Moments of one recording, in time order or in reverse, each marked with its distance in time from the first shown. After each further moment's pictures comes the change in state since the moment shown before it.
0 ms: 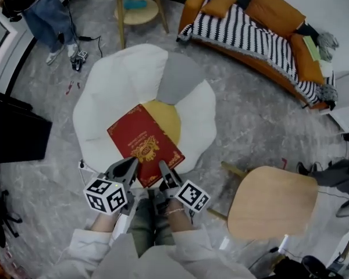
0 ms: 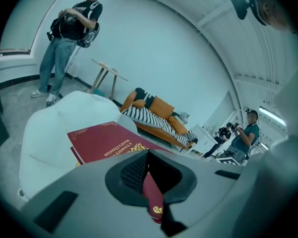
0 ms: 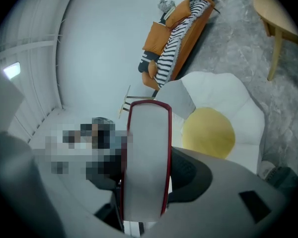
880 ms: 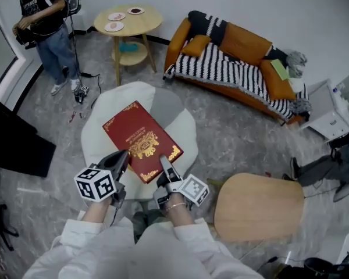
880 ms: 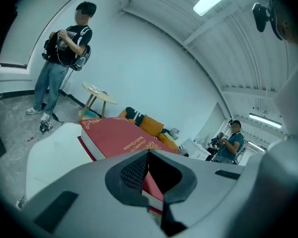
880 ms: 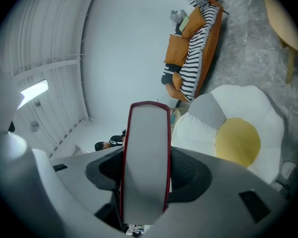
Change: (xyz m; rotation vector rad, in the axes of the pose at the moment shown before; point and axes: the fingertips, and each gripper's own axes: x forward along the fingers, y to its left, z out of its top) left arm -0.116 -0.116 0.106 0.055 -0.178 -0.065; right arm -0.117 0.173 0.042 0.020 -0.104 0.288
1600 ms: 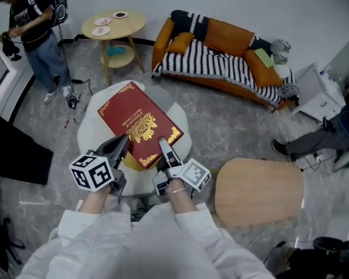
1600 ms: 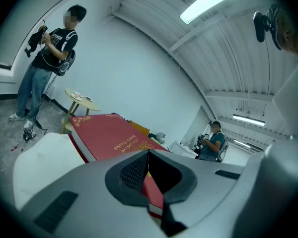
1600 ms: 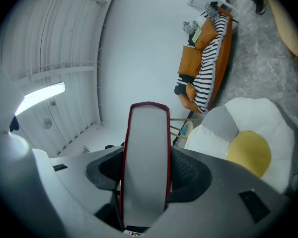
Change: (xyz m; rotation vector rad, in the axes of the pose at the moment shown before) left arm -0.021 -0.065 0.031 0.066 -0.062 -0.159; right arm -0.032 0.054 0.016 -0.118 -0.107 0.115
